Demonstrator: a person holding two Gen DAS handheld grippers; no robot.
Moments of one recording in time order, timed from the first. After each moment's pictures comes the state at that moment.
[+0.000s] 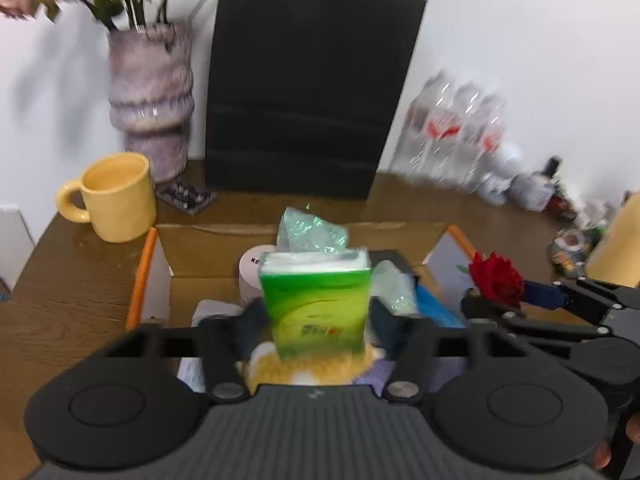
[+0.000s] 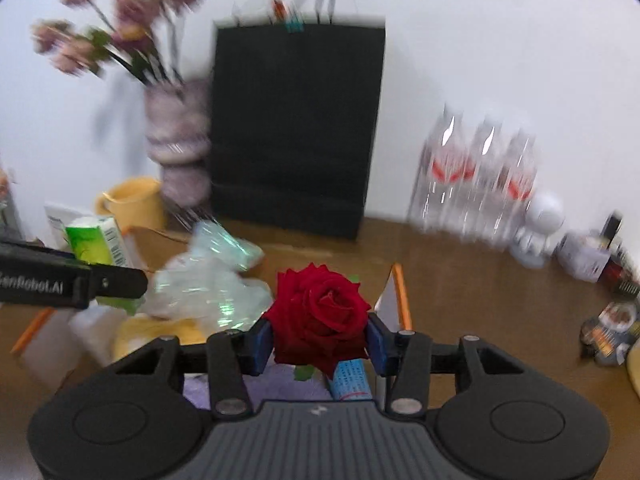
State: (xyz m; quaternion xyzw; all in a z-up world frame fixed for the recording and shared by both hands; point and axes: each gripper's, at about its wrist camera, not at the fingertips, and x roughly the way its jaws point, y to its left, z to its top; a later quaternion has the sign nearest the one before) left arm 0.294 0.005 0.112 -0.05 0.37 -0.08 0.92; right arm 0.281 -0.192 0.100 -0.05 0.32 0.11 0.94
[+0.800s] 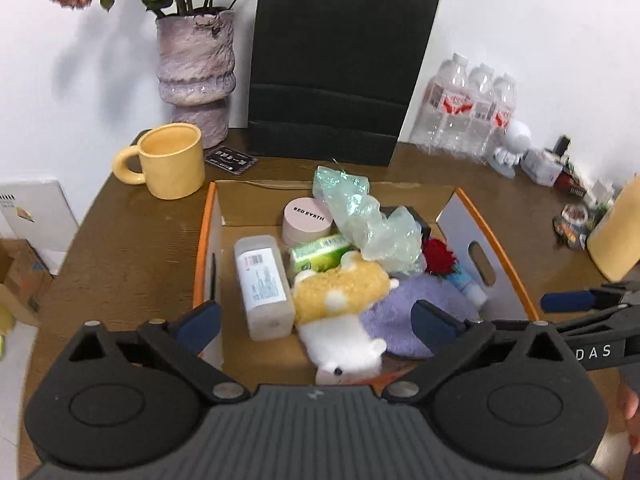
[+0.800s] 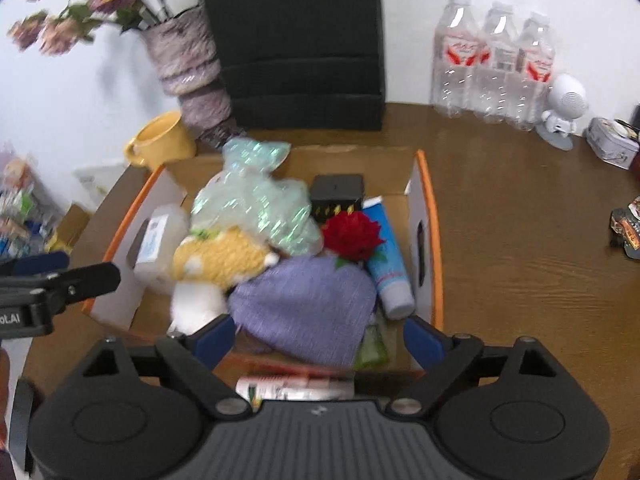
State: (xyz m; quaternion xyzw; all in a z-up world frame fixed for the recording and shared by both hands) left arm 0.222 0.028 0.147 -0.03 0.41 -0.05 0.91; right arm 0.252 -0.209 0.122 0.01 0.48 0.15 0.87
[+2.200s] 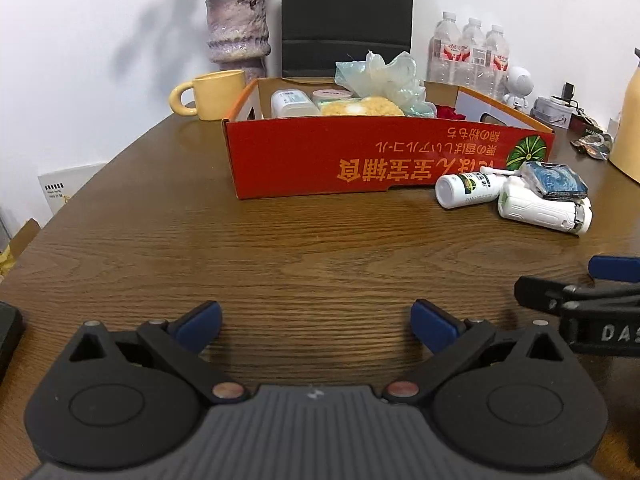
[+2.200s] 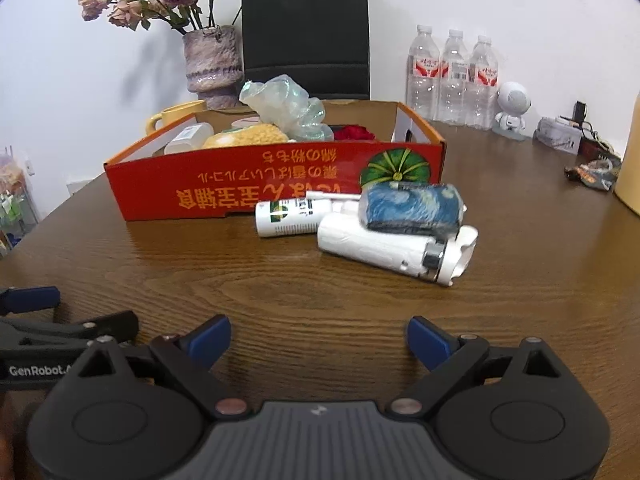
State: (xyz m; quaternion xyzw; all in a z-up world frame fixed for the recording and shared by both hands) left arm 0.047 0.014 -0.002 0.01 0.33 0.00 0.94; right arm 0.062 -0.194 -0.006 0.00 0.33 0.10 0.94
